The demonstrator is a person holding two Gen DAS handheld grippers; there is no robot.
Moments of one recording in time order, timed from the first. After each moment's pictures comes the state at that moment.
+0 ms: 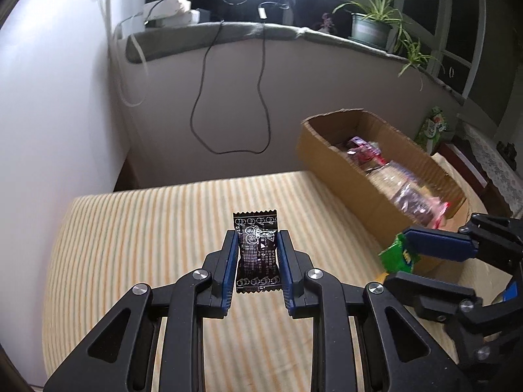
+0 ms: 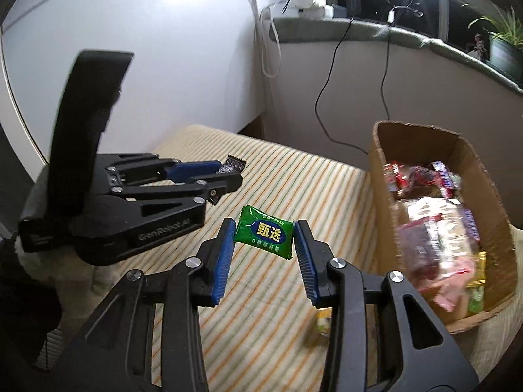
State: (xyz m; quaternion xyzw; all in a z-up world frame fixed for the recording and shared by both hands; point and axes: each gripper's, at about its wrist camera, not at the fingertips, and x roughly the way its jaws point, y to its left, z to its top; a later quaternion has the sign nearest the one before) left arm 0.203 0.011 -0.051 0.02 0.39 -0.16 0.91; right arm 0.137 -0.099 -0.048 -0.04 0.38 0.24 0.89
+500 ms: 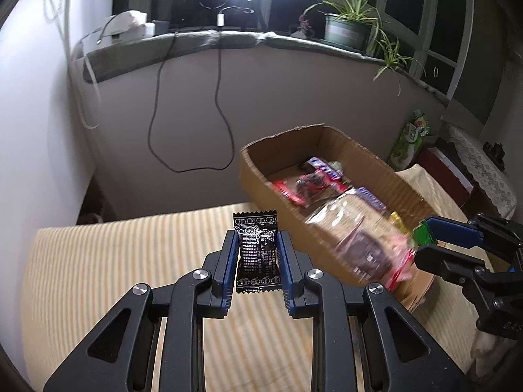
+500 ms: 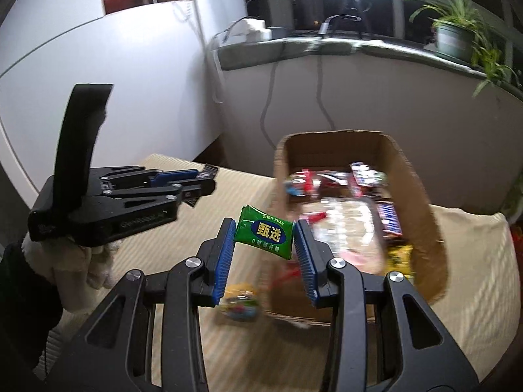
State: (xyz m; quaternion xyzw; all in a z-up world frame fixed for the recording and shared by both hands) left arm 0.227 -0.058 -0.035 0.02 0.38 -0.20 0.90; right arm 0.148 -0.207 -0.026 -0.01 0.36 0.18 0.92
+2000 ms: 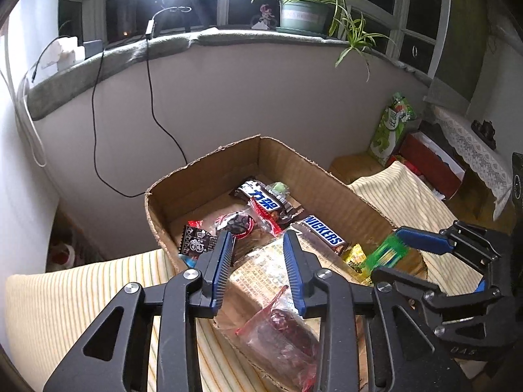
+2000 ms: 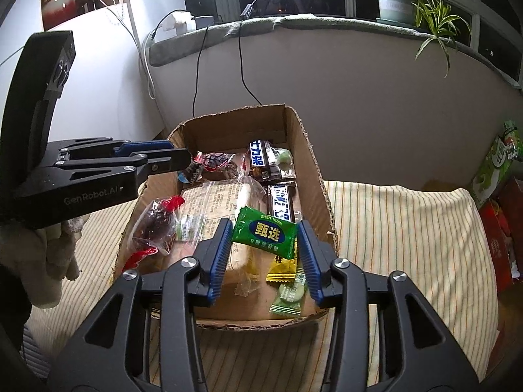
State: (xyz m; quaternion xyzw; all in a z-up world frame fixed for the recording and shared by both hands) left arm 0.257 -0.155 -0.031 0.06 0.38 -0.24 0.89; right arm 0.183 -0.299 -0.058 0.00 0.38 0.11 0.92
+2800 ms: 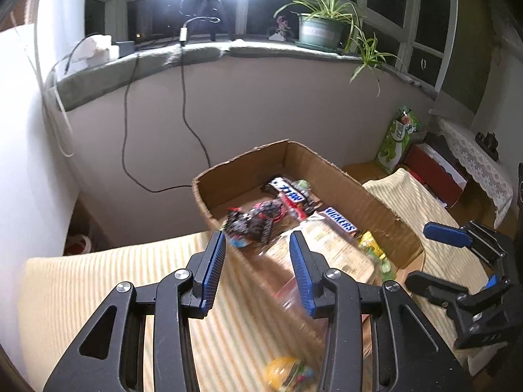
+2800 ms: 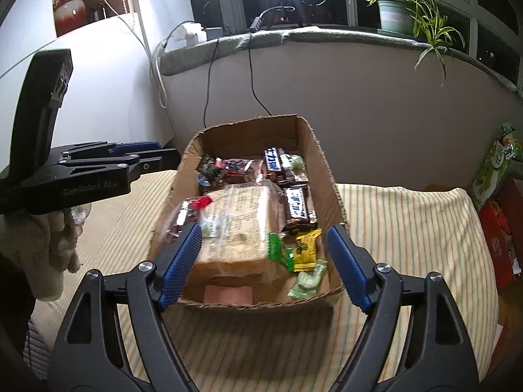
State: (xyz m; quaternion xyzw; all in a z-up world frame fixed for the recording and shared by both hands) left arm 0.232 -0.102 -0.017 0.04 0.37 -0.22 0.90; right arm 0.154 -0.288 -0.037 0.02 0.36 0.13 0.92
